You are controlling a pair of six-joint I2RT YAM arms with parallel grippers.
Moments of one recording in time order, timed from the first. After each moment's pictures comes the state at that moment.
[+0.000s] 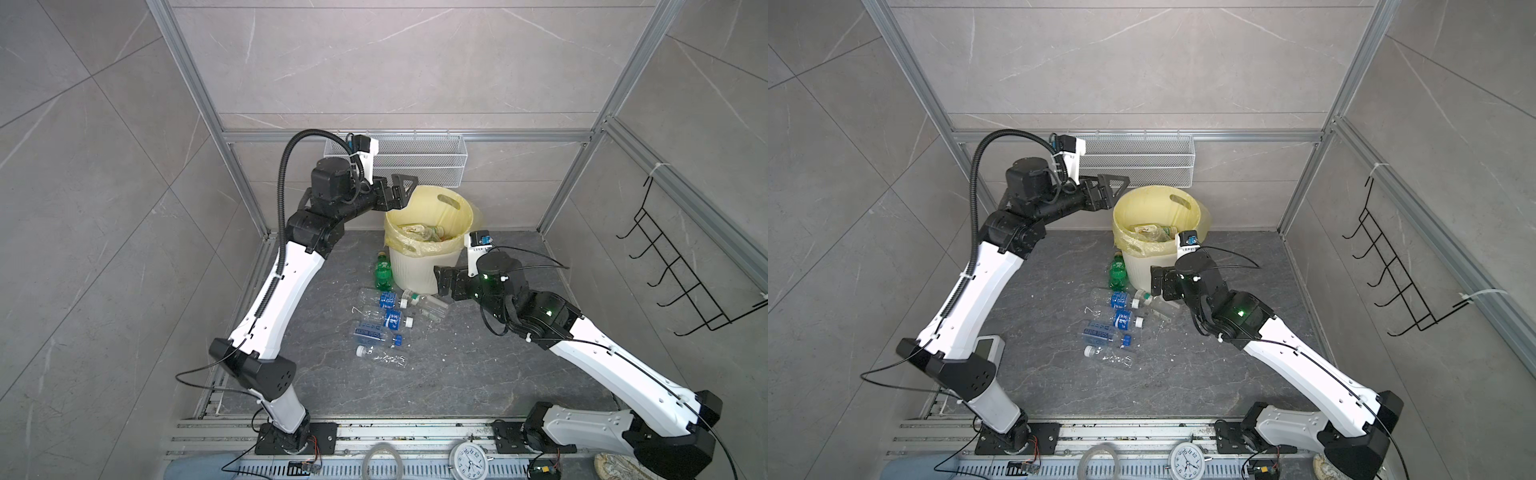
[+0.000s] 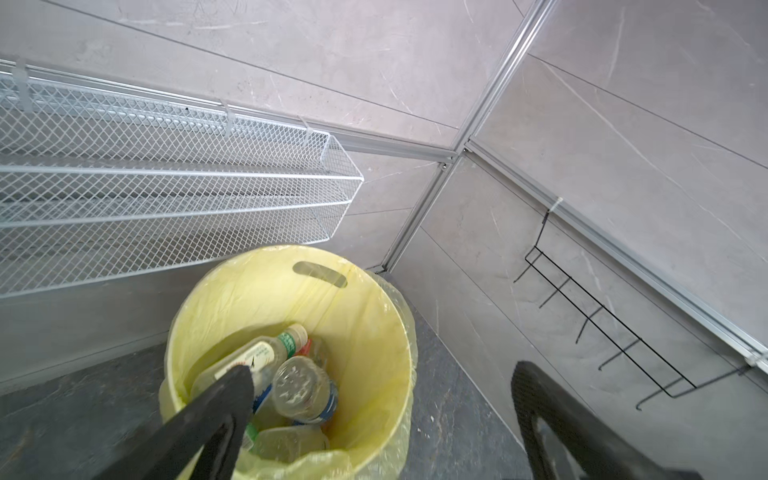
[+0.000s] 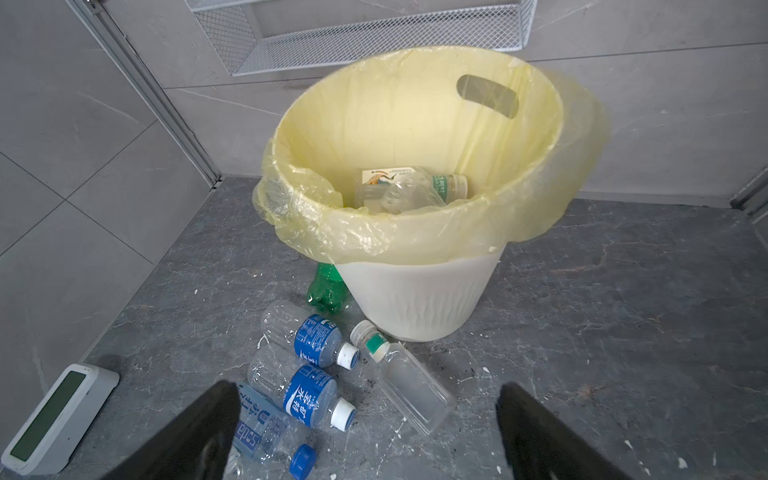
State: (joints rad) left arm -0.49 1.63 2.03 -0.51 0.33 -0.37; right arm 0.80 1.20 1.32 -0.59 0.39 0.38
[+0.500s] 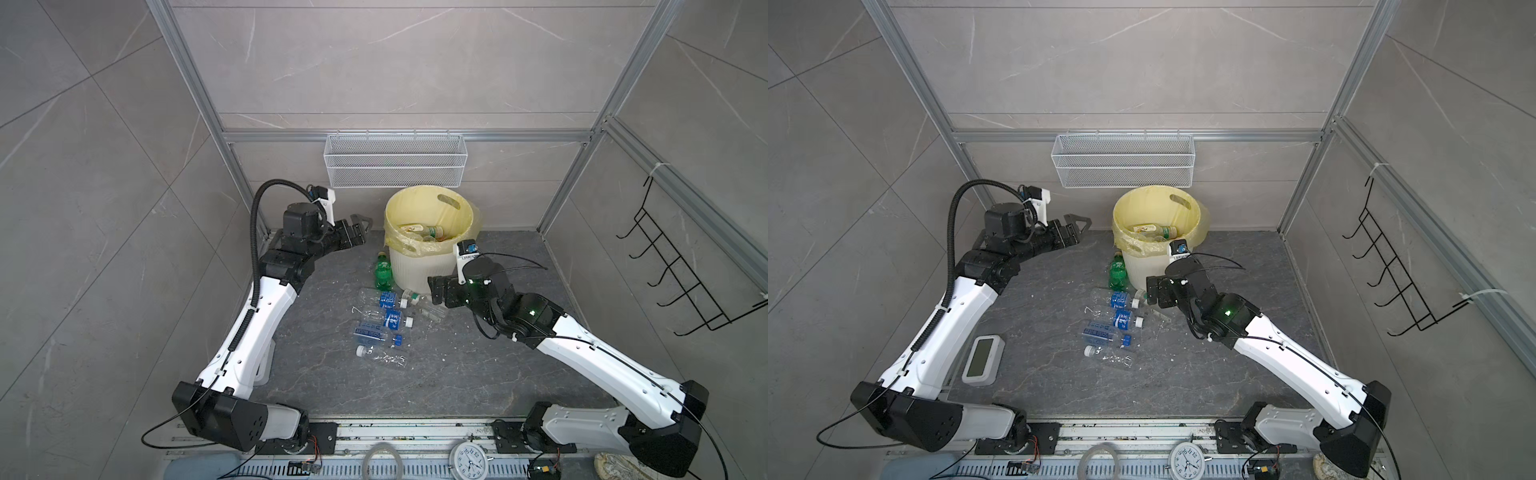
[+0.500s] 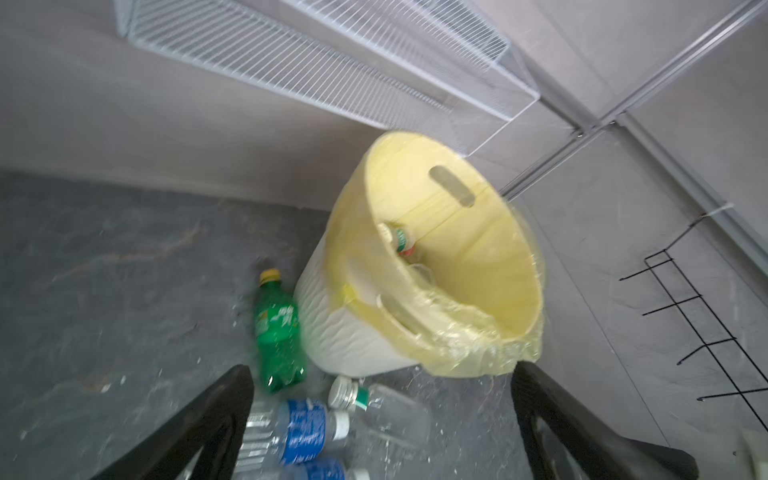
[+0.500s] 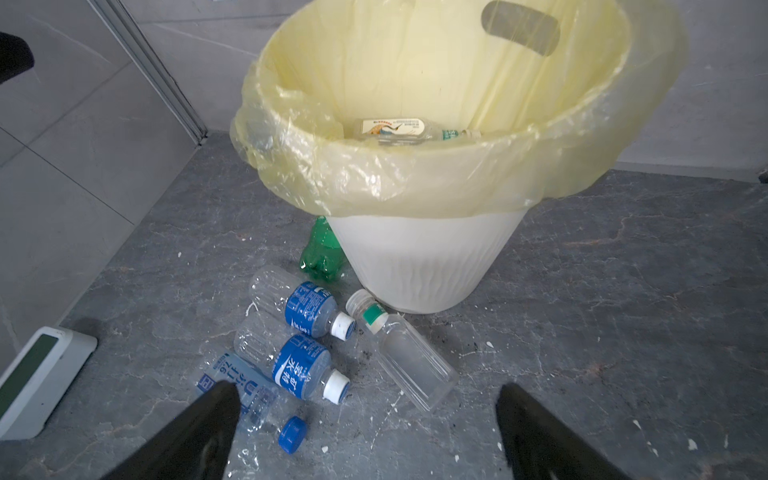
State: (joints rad) left arm -0.26 1.35 1.45 -0.50 0.30 -0.50; right arm 0.83 1.22 1.24 -0.58 0.38 0.37
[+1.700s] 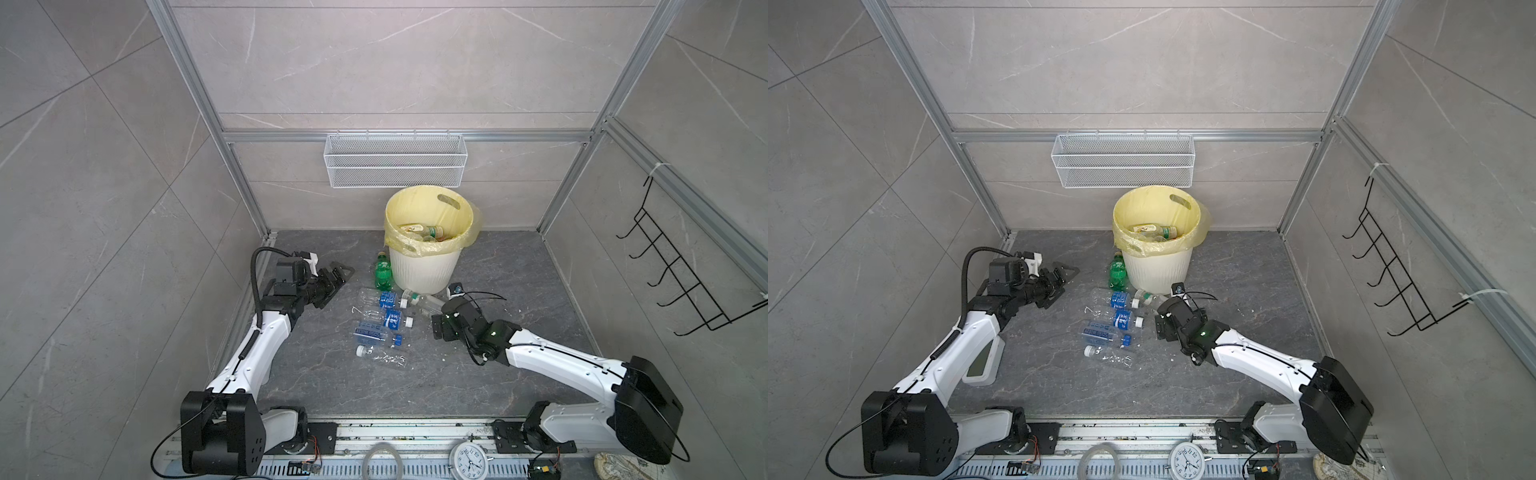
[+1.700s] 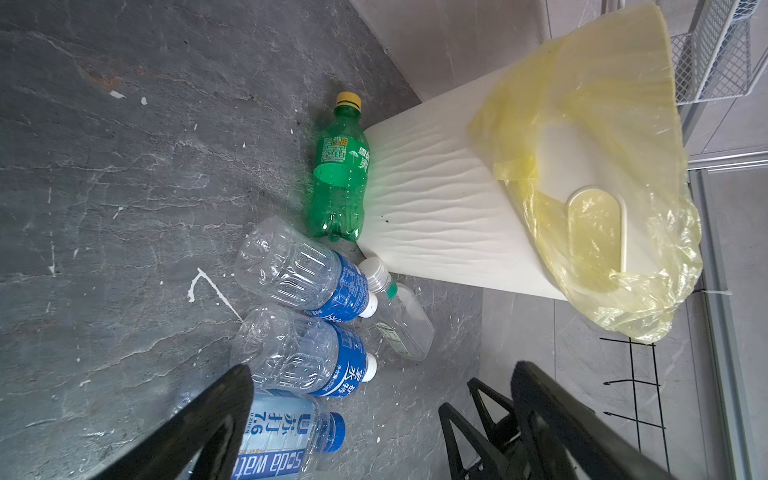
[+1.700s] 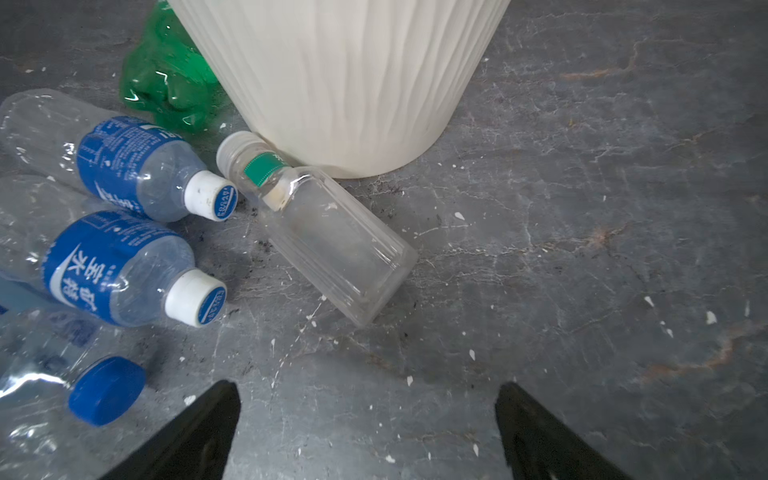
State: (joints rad) left arm -0.08 1.24 0.90 -0.30 0.58 -0.80; right arm 0.78 1.35 0.80 -0.33 0.41 0.45
